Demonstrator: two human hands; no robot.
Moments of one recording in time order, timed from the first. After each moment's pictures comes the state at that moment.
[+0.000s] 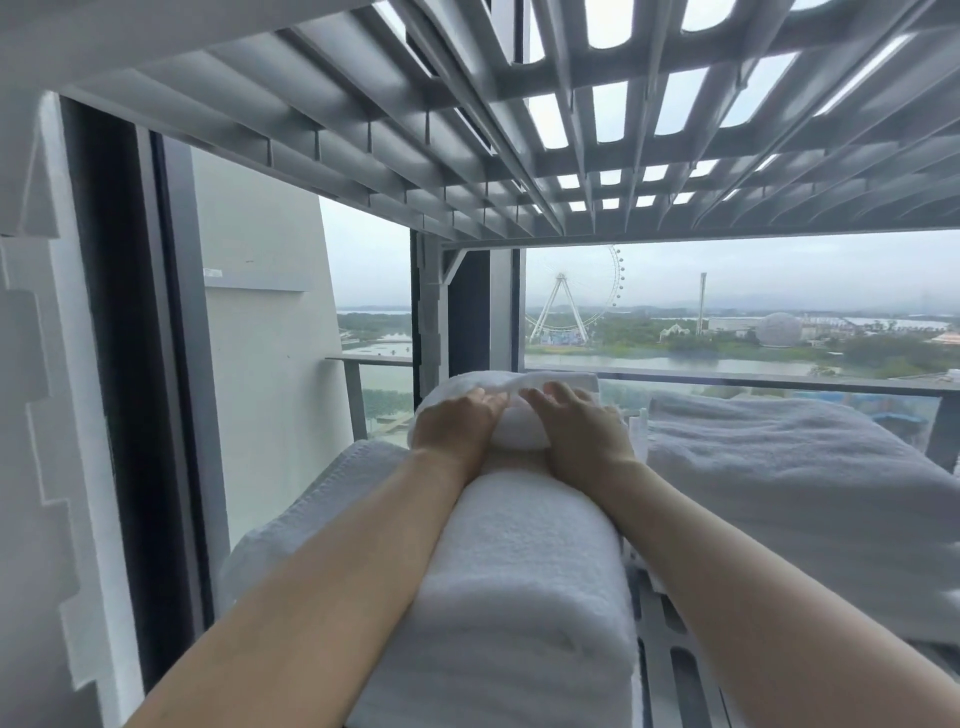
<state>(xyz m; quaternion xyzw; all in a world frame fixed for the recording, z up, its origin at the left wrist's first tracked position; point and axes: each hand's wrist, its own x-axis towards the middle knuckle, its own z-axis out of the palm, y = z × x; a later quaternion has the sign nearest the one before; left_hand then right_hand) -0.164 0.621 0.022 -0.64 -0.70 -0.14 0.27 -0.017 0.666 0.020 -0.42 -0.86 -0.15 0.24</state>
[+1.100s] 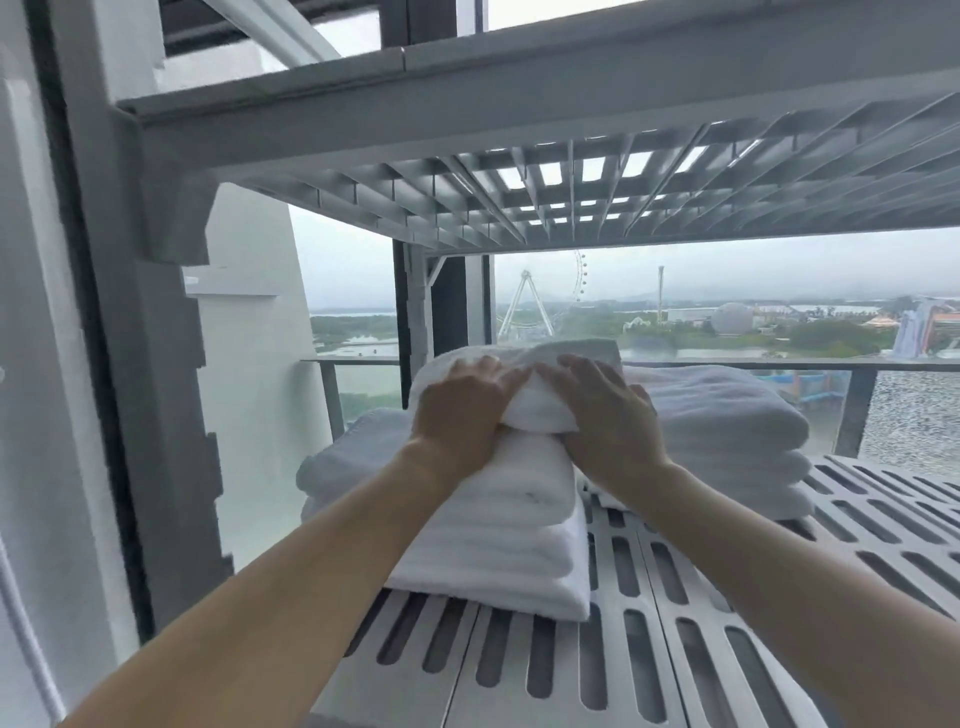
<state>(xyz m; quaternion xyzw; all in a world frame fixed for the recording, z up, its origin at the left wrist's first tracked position) -0.104 0.480 0.037 -0.68 -0.62 -0.20 0.33 0.056 0.532 0.013 -0.38 -0.80 -0.21 0.41</state>
